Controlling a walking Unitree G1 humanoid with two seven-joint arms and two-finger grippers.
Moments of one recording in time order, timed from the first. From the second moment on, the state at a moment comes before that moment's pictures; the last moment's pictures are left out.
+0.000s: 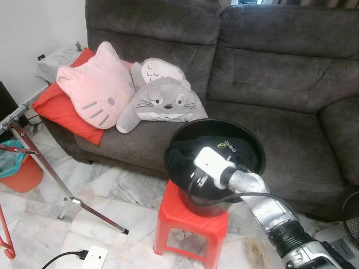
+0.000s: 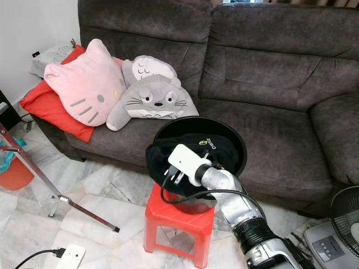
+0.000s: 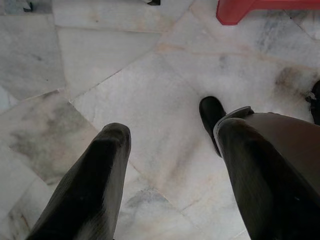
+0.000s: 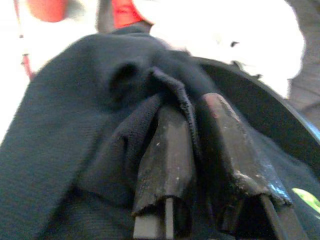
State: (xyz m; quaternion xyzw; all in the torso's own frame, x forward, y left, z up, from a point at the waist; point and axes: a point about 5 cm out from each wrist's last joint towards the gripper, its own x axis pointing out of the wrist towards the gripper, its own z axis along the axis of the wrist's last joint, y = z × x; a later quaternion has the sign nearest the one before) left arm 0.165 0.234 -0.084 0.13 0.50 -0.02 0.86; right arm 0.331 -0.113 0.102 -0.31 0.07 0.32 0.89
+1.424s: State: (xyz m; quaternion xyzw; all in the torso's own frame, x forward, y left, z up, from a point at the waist) left arm 0.166 0.234 -0.083 0.14 0.50 -0.03 0.86; right arm 0.292 -0.127 0.140 -0.23 0.08 0.24 0.94
